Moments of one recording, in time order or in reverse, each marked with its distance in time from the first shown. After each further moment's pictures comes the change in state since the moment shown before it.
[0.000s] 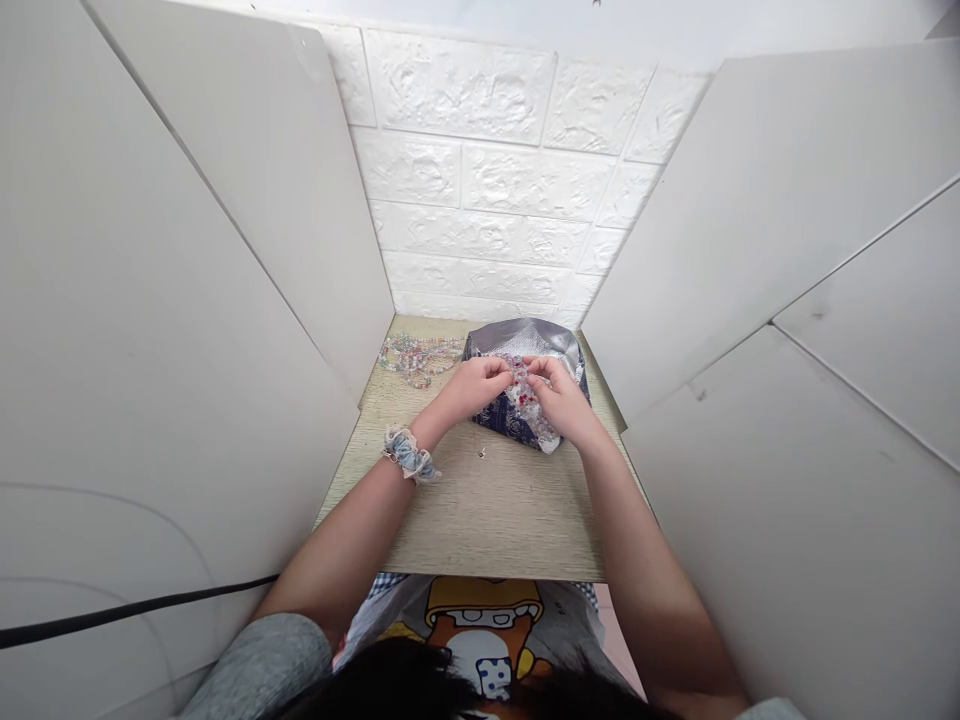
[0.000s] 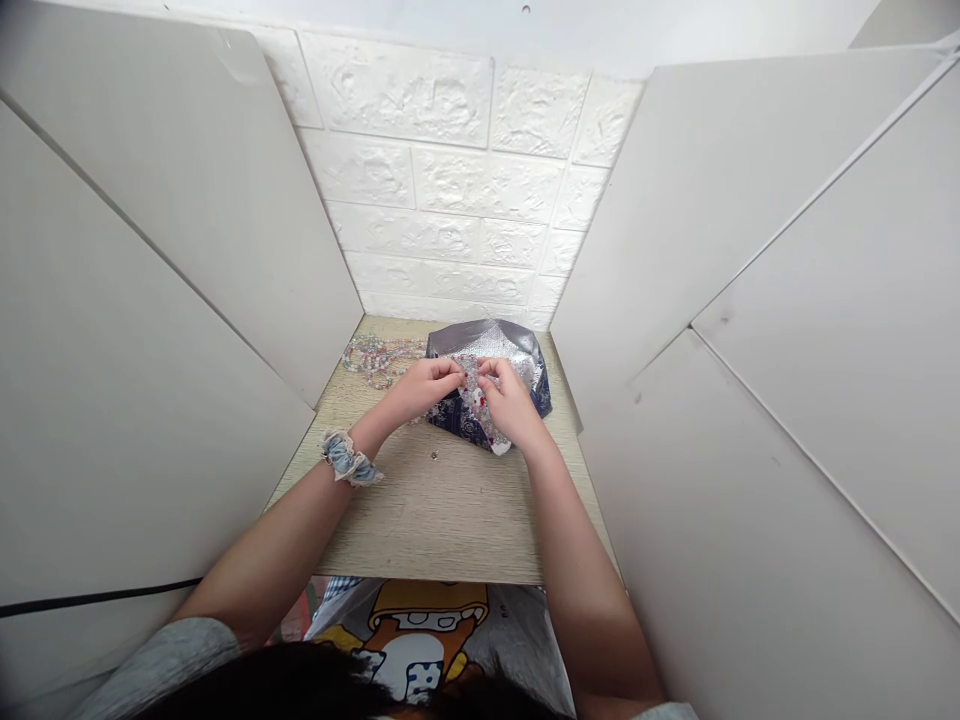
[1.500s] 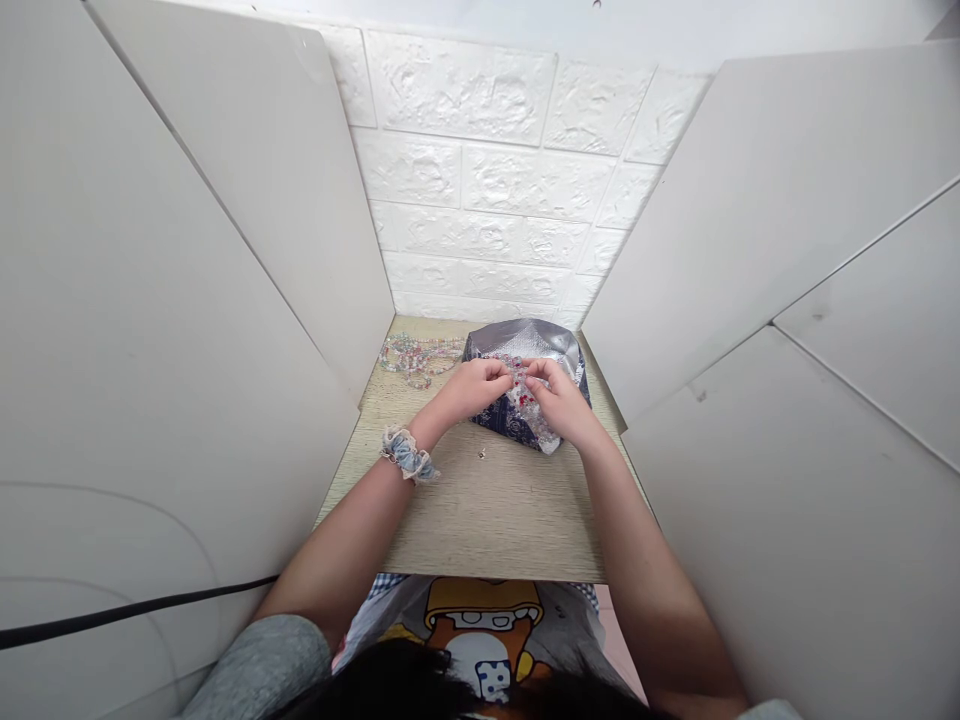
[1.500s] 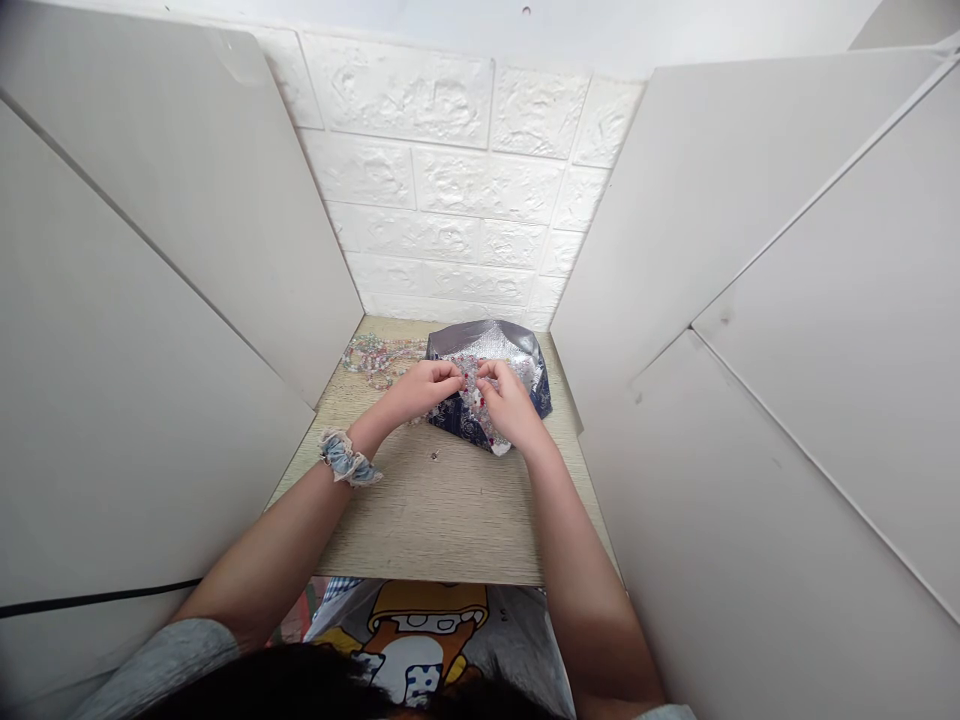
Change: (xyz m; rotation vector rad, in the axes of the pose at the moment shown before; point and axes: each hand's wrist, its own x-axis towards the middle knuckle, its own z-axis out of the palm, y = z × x) left_hand 0.000 0.002 -0.002 0.052 -0.046 -0.023; right_hand 0.000 -0.001 -0.001 -0.049 -0.020 0.028
